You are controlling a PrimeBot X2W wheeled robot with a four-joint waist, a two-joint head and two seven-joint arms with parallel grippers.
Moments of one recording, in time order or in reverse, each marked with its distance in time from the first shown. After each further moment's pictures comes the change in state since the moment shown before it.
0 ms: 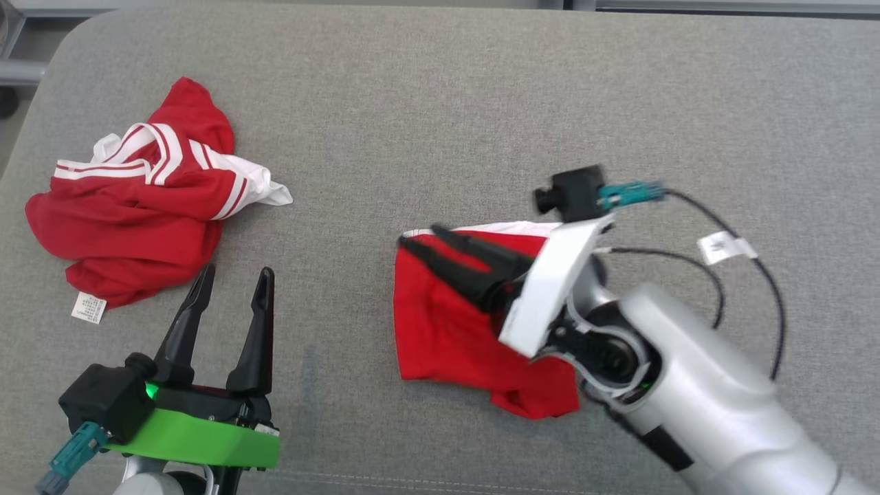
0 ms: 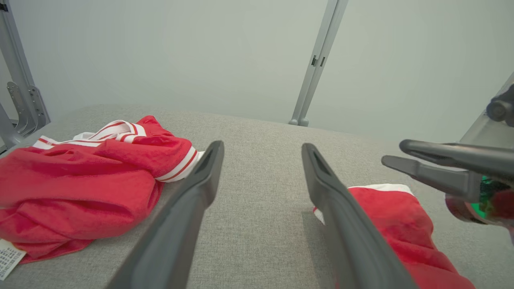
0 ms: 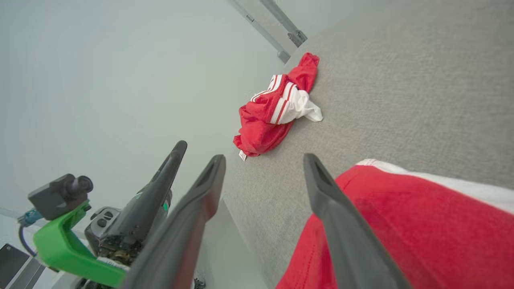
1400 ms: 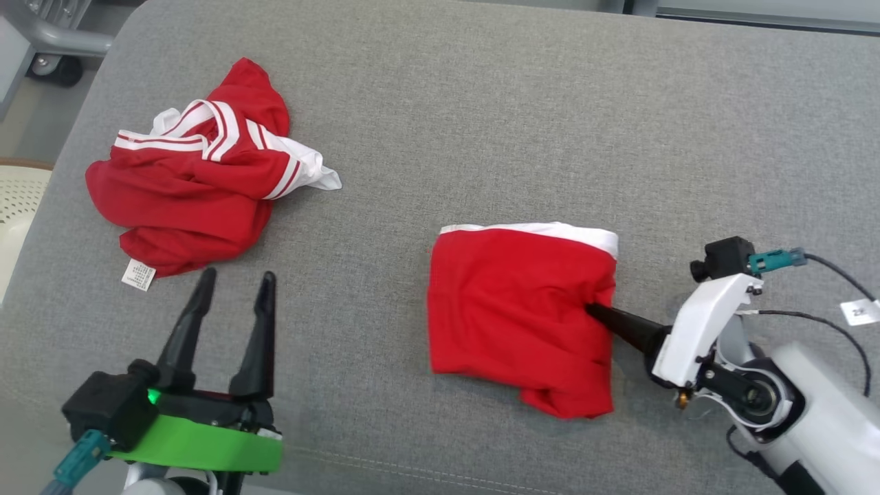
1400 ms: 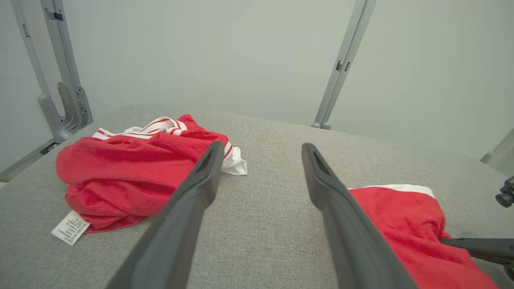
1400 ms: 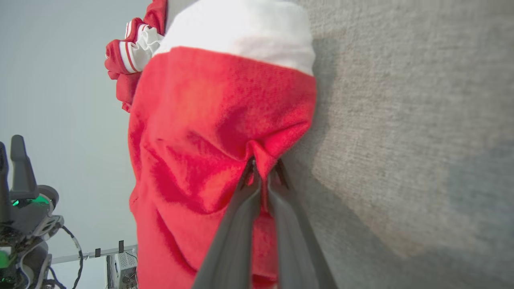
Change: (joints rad) left arm 0.016 -0.028 -0.001 -0.008 0.030 0.000 -0.003; right arm 0.218 -0.256 -0.146 0.080 0.153 -0.047 0.095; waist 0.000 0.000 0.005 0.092
